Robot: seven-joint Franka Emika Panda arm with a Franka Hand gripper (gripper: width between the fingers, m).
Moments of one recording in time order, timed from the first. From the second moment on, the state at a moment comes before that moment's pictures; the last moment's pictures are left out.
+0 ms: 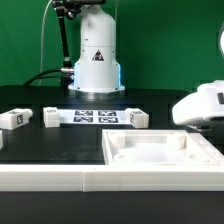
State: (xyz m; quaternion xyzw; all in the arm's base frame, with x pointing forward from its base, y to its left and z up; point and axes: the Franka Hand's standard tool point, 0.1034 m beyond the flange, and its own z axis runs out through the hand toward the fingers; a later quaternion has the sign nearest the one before) arm 0.414 0.217 0.007 0.89 0.08 -0.44 0.07
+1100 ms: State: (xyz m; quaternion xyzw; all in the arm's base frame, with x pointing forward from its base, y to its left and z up) arm 0.390 0.226 0.001 0.89 0.10 -0.44 0.07
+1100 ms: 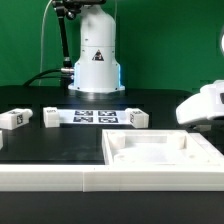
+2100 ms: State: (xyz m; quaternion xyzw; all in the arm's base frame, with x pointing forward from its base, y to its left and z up) arm 0.389 0.225 0.001 0.89 0.10 -0.44 0.07
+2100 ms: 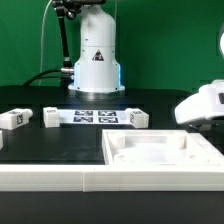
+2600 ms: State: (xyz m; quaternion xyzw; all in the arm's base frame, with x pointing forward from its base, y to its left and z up) arm 0.414 0.204 0.046 0.90 0.10 -0.42 0.05
